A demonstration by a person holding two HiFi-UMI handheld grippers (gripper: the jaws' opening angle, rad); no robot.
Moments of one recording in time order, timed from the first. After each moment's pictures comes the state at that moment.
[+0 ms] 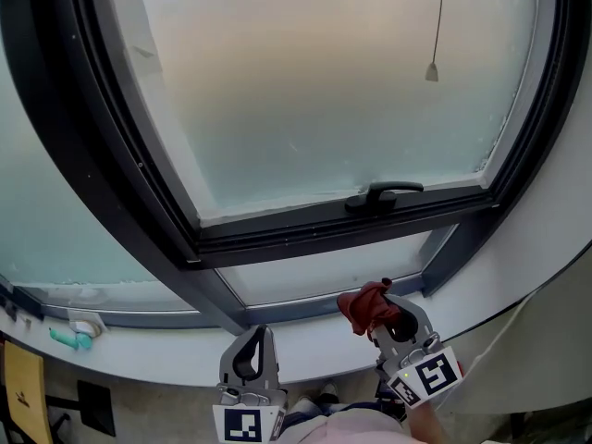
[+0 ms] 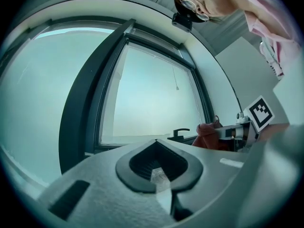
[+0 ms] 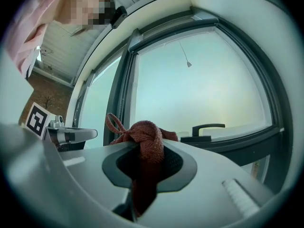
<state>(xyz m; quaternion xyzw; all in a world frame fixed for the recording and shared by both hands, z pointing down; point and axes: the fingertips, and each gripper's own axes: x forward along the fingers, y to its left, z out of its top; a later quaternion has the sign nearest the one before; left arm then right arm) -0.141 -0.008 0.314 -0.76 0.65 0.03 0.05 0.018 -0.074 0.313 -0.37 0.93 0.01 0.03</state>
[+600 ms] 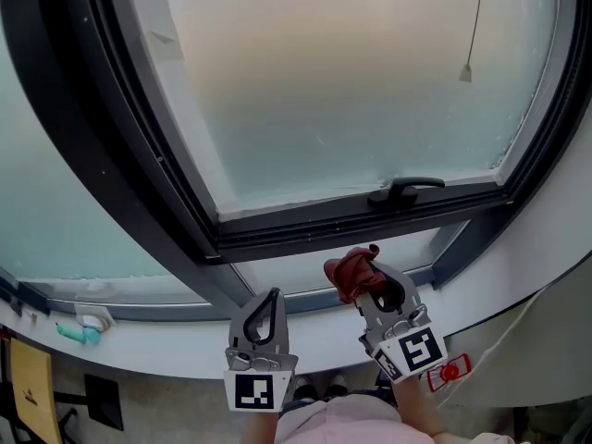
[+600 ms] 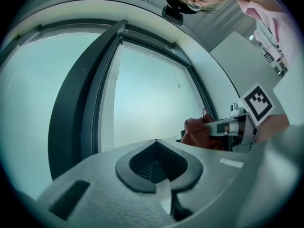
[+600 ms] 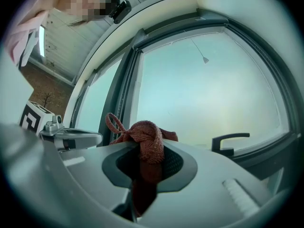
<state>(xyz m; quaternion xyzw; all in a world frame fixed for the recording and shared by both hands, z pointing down) -0.173 -0.060 0.292 -0.76 0.64 0.04 0.09 -0.056 -0.113 0.286 -0.37 0.93 0.05 0.06</state>
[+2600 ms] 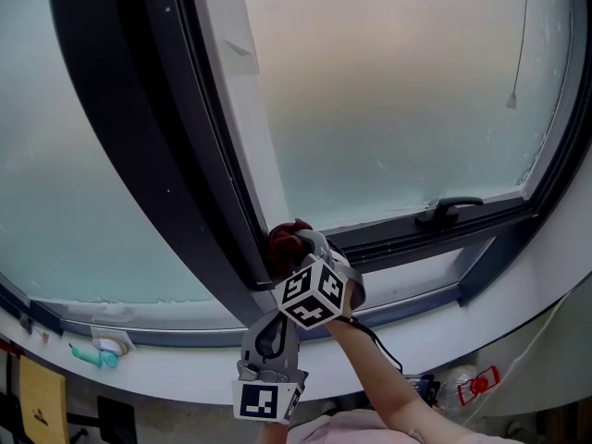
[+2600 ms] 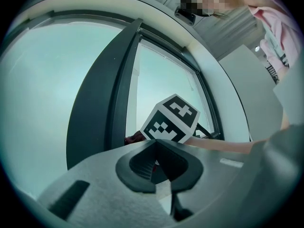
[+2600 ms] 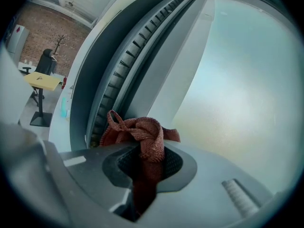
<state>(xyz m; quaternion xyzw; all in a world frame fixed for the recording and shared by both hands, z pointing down) -0.269 -0.057 0.310 -0.78 0.63 0.03 0.06 -0.309 -0.207 0.321 -0.36 0.88 0.17 -0.24</state>
